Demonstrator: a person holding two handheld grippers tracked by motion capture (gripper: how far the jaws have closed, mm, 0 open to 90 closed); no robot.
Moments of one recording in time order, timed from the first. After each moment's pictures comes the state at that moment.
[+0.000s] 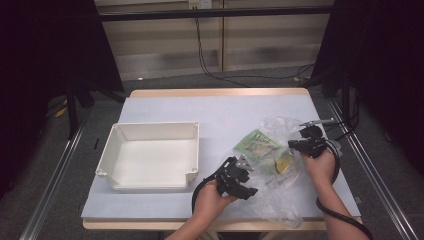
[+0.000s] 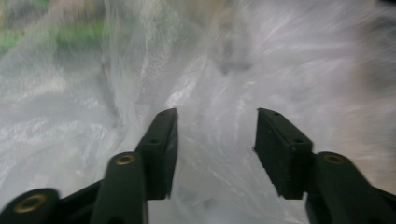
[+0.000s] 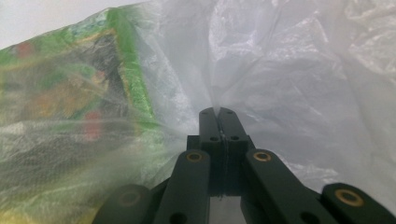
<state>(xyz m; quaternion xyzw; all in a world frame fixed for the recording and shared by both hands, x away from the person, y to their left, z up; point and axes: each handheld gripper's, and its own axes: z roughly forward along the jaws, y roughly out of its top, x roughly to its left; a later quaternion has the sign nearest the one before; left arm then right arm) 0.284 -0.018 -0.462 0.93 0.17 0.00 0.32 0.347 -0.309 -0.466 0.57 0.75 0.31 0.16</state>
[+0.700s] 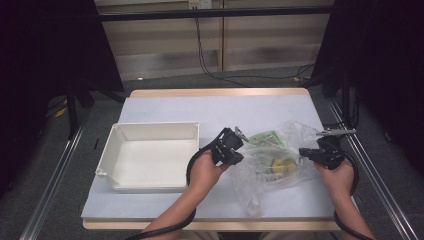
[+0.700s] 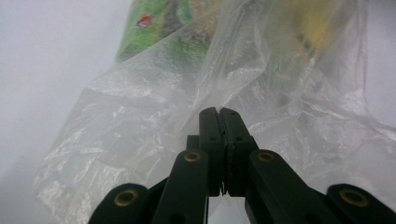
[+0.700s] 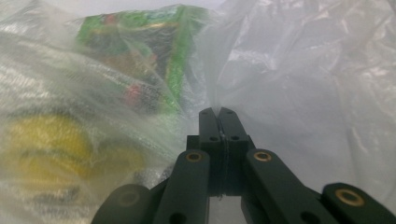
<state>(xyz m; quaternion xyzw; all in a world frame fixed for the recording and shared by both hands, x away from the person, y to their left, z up) 0.344 -0.012 -0.407 0.93 0.21 0.05 0.28 0.303 -0.334 -0.456 0.56 0.74 0.35 0.15</state>
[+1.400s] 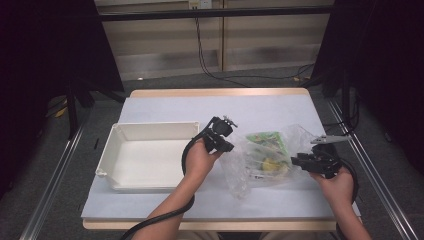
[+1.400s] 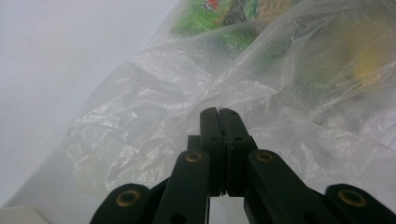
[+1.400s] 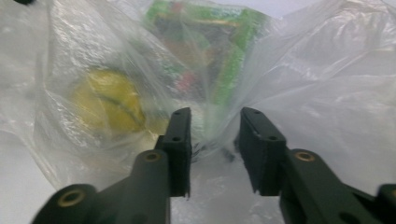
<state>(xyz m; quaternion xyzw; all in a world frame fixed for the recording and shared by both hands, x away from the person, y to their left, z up) 0.379 0.006 -0.414 0.92 0.26 0.03 0.28 0.277 -0.307 -0.442 0.52 0.77 0.35 0.15</state>
